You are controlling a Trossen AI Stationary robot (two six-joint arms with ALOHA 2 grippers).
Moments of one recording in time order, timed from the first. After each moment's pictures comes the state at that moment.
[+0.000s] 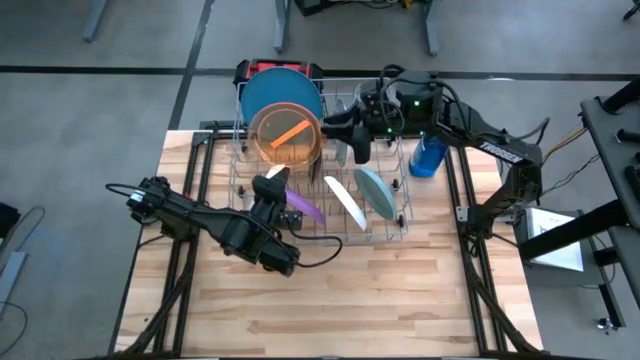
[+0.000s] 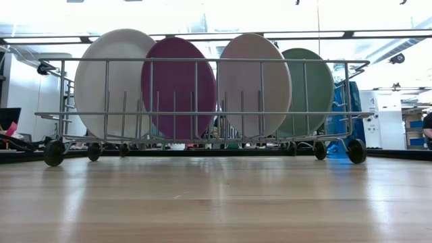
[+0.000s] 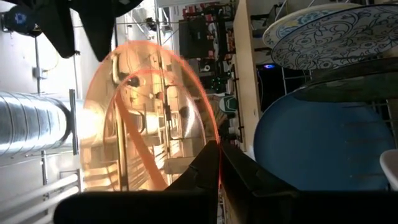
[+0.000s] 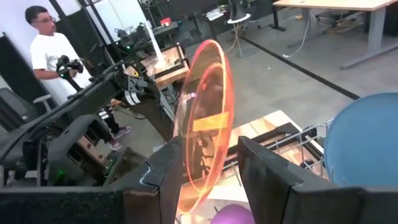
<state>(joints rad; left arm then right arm) -0.40 1.75 1.80 -1.50 -1.57 0.16 -0.20 1.59 1.97 -0.55 -0.13 0.31</state>
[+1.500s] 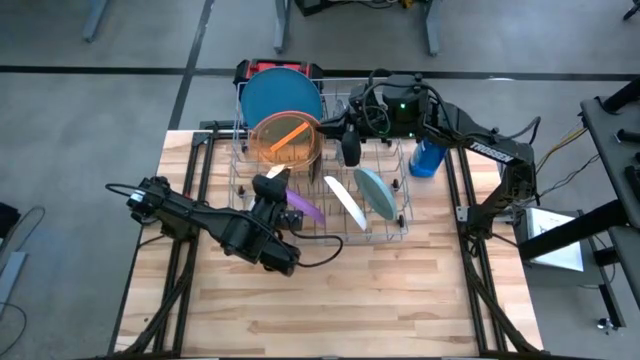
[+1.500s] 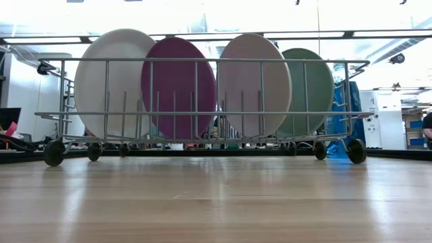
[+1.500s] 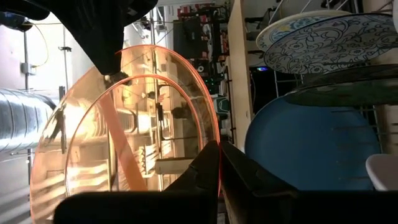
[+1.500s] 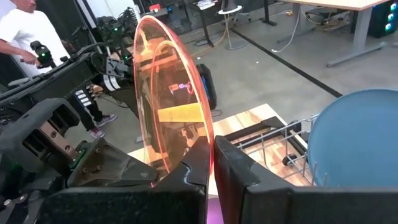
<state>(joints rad) -0.40 1.75 1.80 -1.49 -1.54 0.14 -0.20 1.64 1.97 -0.56 -0.10 0.25</state>
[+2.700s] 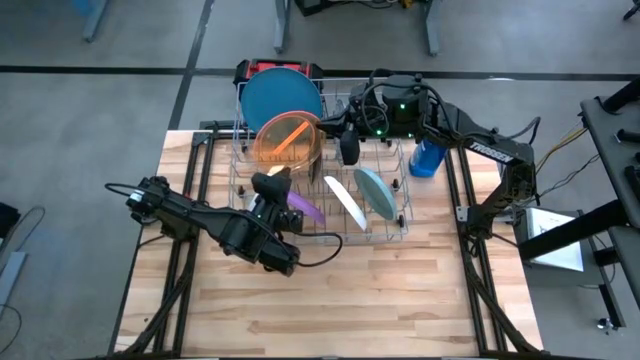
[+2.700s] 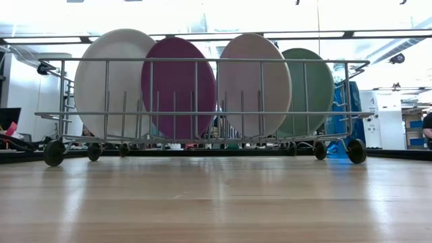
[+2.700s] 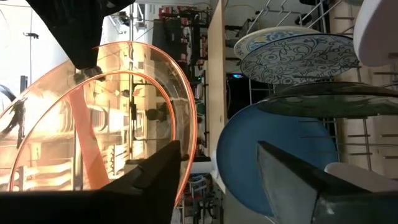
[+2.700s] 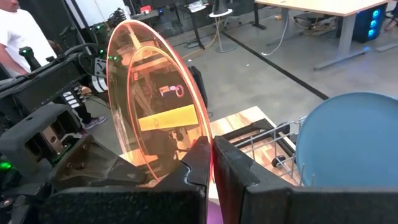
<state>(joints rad) -0.40 1.74 1.80 -1.47 -1.45 0.06 -0.20 1.64 1.97 -0.56 -0.06 0.23</state>
